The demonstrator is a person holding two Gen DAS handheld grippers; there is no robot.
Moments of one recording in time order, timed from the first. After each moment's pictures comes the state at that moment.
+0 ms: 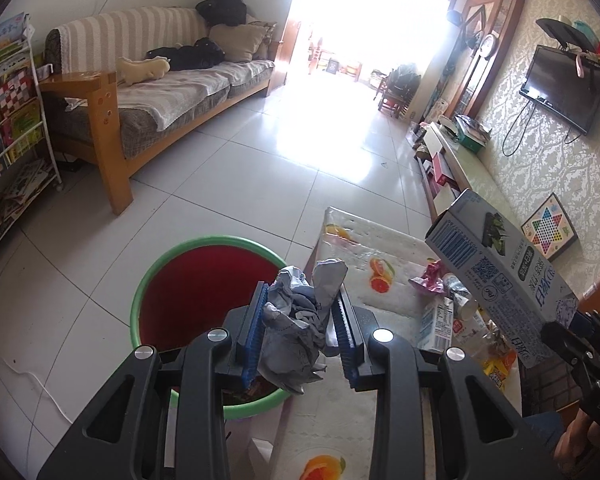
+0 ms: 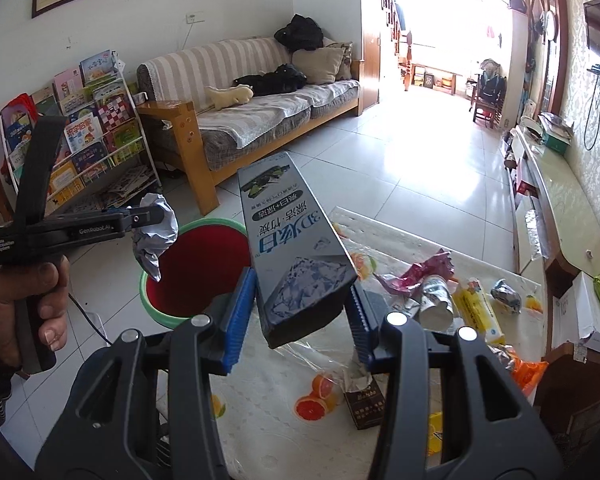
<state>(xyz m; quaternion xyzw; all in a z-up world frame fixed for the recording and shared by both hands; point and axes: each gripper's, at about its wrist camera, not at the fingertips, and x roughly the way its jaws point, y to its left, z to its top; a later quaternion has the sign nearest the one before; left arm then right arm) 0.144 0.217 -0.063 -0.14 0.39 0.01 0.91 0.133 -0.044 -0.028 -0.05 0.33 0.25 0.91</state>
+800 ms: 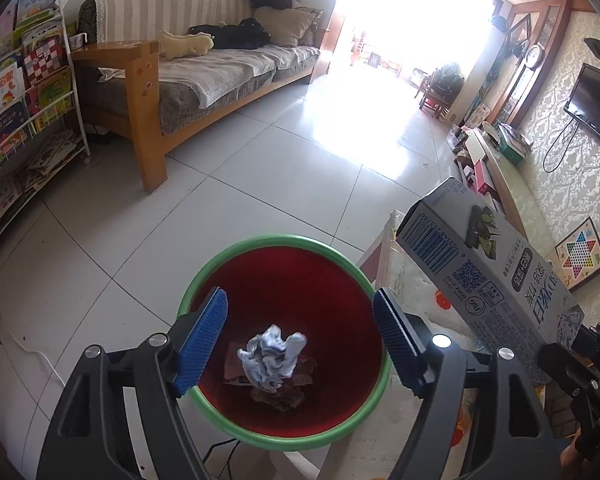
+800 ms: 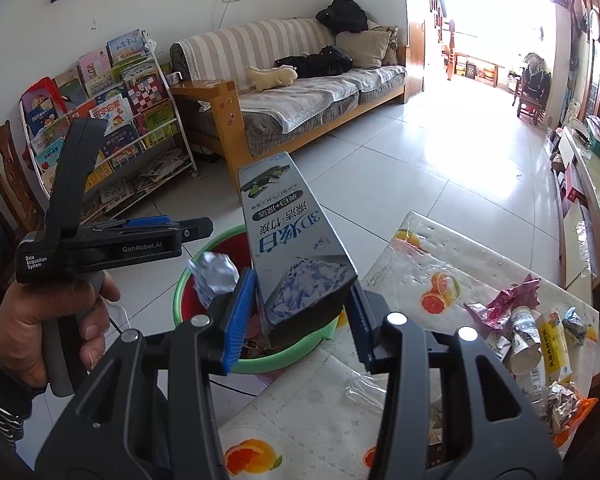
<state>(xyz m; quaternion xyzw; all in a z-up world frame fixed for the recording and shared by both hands) 0.178 0.280 -0.097 -0.16 0.41 0.07 0.89 0.170 0.051 -0.058 -0.06 0.36 0.30 0.88</state>
